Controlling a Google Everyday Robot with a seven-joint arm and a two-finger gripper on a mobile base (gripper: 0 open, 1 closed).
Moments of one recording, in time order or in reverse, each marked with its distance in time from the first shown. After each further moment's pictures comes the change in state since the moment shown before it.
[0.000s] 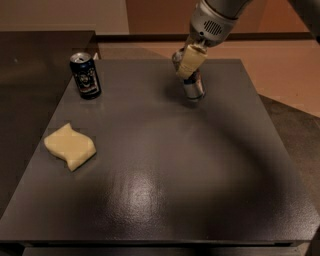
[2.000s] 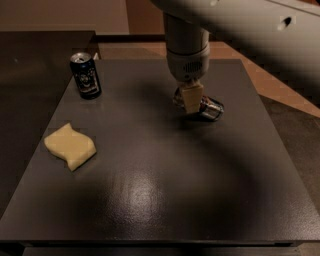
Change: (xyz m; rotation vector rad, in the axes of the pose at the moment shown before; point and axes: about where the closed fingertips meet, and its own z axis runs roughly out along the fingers) arm 0.040 0.058 0.043 -0.095 0.491 -0.390
